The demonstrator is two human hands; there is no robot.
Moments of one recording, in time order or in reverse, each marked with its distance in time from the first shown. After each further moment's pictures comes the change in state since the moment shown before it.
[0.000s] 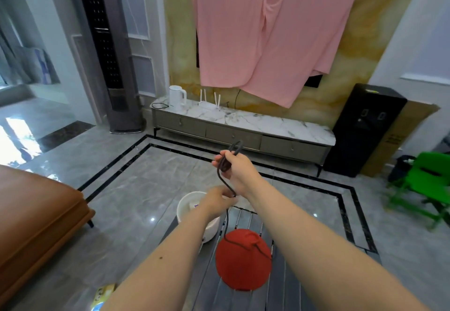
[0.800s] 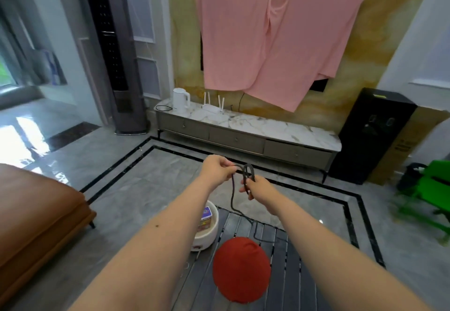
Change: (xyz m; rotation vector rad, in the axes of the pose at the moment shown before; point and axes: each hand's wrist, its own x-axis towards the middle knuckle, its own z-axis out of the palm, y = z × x) left_hand 0.052 0.069 -0.025 -0.177 0.201 0.042; right_hand 0.018 0.015 -0.080 -0.649 0.082 0.098
